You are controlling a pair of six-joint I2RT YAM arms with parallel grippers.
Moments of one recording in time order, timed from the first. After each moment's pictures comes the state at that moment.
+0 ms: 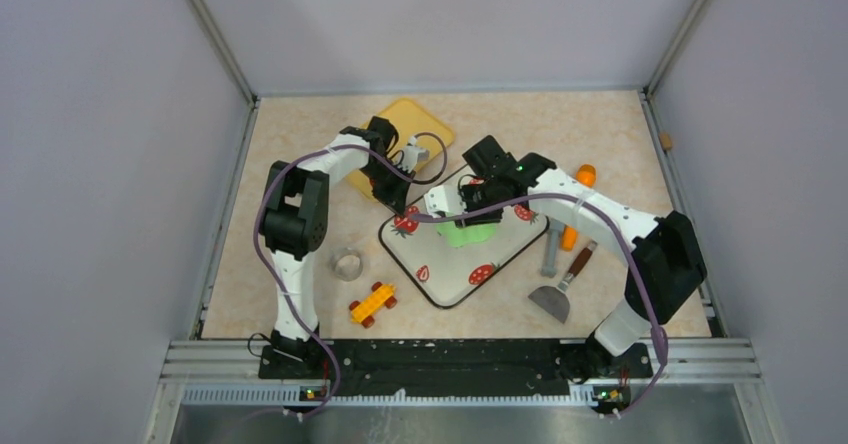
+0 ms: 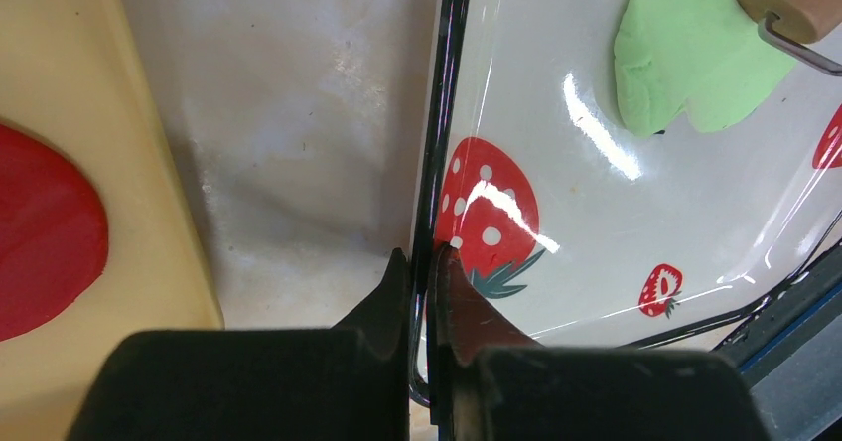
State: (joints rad) left arm -0.33 2.10 1.57 -0.86 0.47 0.32; right arm 0.73 1.62 1.33 -0.83 -0.21 -1.08
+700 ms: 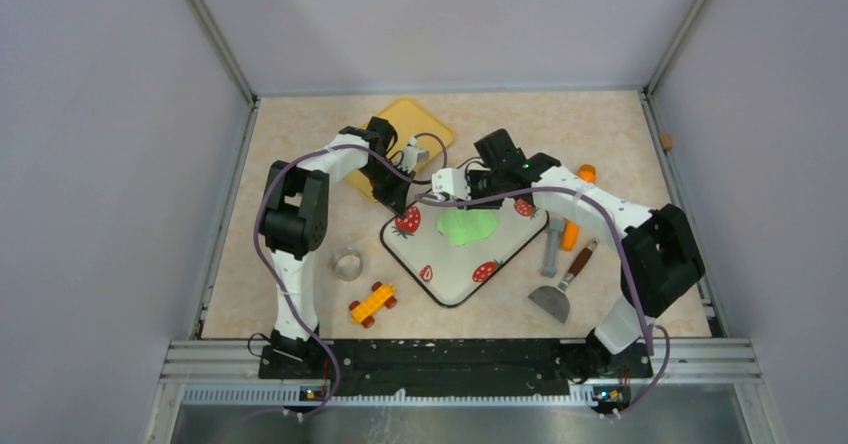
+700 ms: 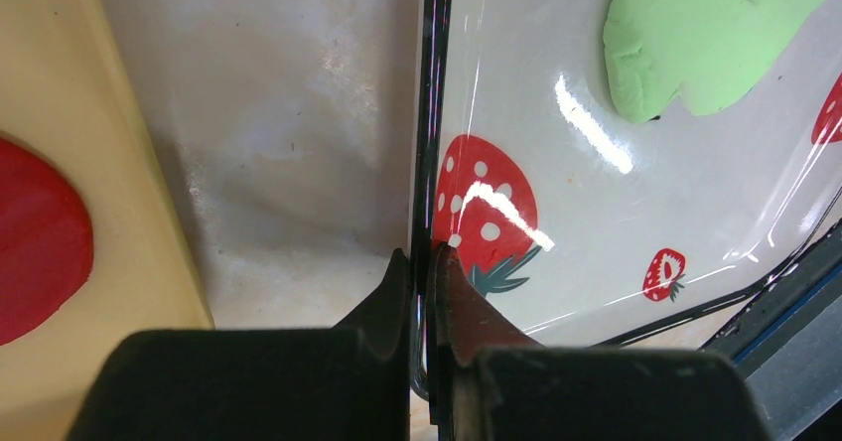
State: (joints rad) left arm -0.33 2.10 1.57 -0.87 0.49 0.33; right arm 0.65 1.63 1.26 -0.60 -0.21 -1.05
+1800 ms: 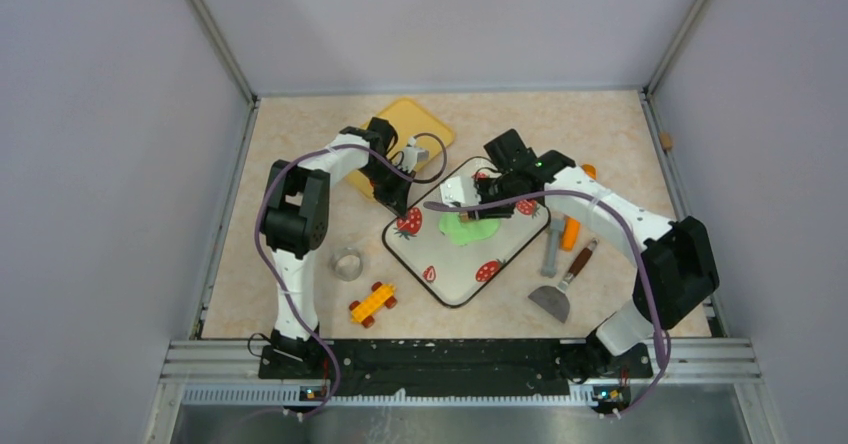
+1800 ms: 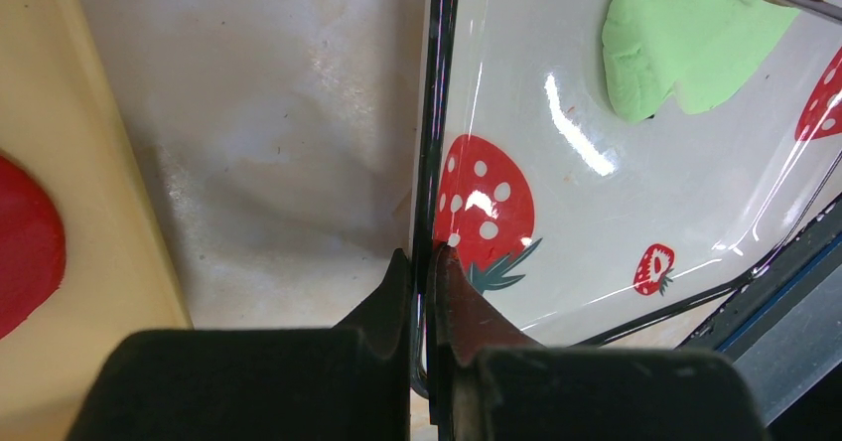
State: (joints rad) left arm -0.33 2.11 1.57 -0.87 0.51 0.29; right arm 0.63 1.56 1.26 -0.75 -0.30 -1.10
